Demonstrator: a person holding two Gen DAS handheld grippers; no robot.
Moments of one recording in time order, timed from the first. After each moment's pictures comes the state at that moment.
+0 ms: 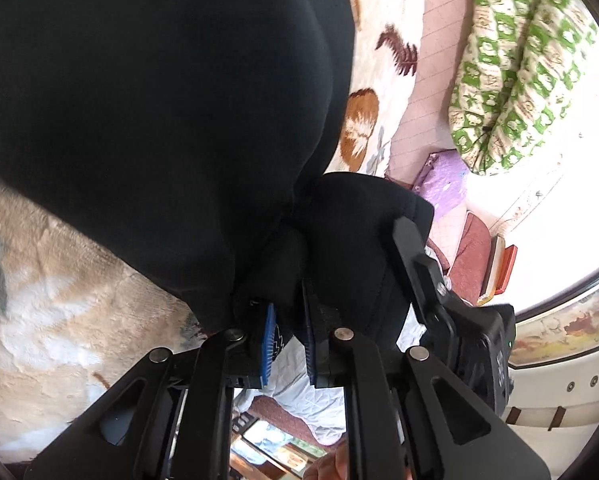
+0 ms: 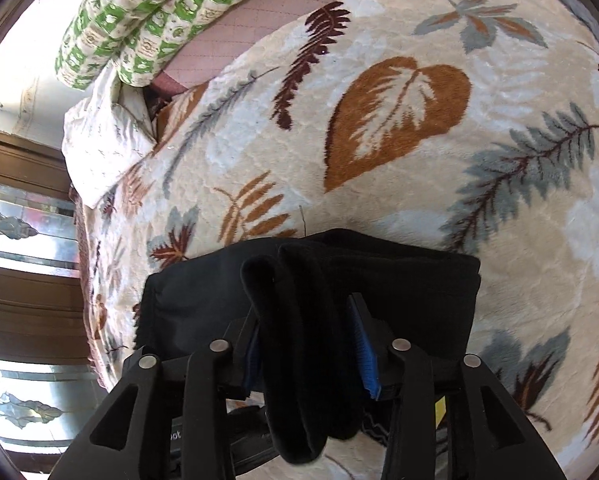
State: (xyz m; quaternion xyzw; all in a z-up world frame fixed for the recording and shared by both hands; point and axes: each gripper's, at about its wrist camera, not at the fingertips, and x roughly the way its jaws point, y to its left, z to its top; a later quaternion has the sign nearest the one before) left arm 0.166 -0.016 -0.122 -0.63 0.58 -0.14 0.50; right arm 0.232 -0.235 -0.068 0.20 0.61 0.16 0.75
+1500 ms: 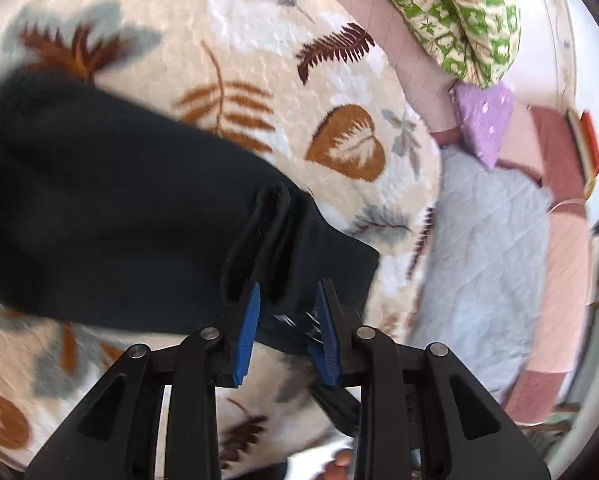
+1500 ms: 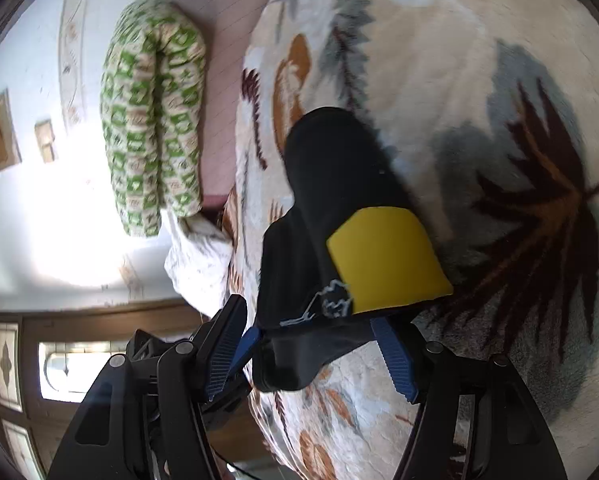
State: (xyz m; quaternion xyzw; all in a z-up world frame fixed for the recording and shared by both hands) left arm 0.219 0.004 -0.015 -0.30 0.64 -0.12 0.69; right arm 0.127 -0.319 -0.150 0.59 0.46 0.15 0.65
